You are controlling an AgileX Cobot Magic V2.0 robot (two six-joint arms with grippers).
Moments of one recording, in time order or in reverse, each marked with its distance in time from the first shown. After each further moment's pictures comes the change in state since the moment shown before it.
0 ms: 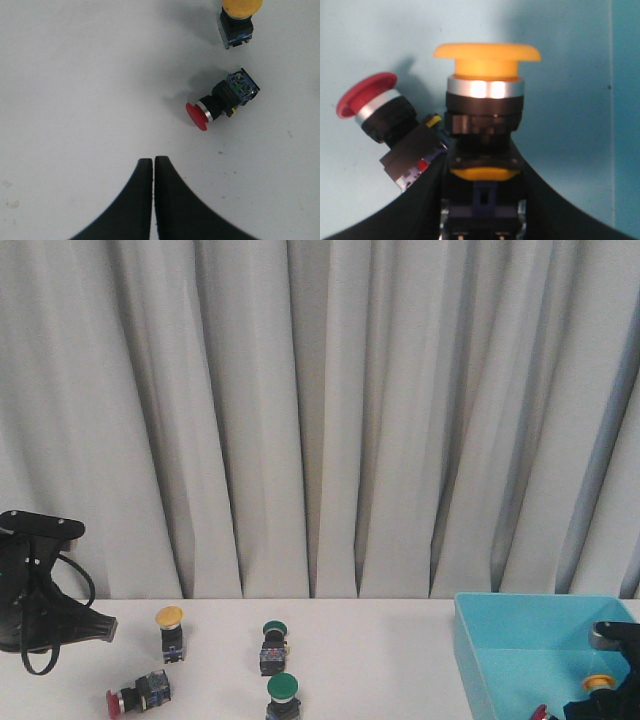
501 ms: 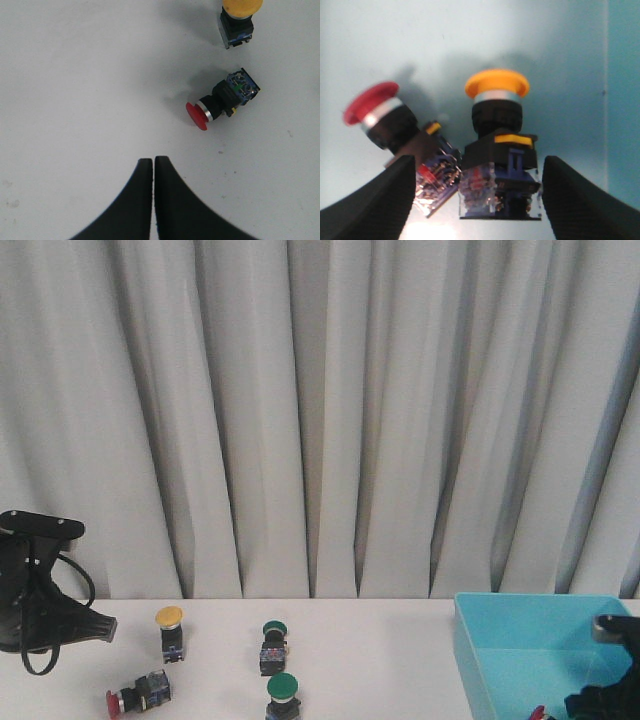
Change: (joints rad) left arm 0.000 0.000 0.000 0.000 0.001 0.000; right arm 0.000 -0.035 -0.008 0.012 0.008 0.003
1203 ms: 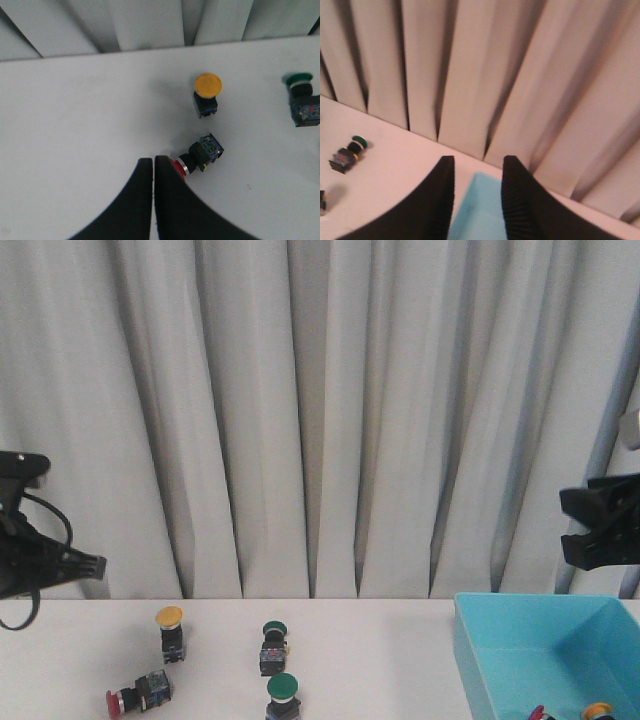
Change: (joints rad) left arm 0.000 -0.178 0.001 -0.038 -0.107 0.000; right arm 0.220 -0.700 0.000 0.382 -0.063 -0.522
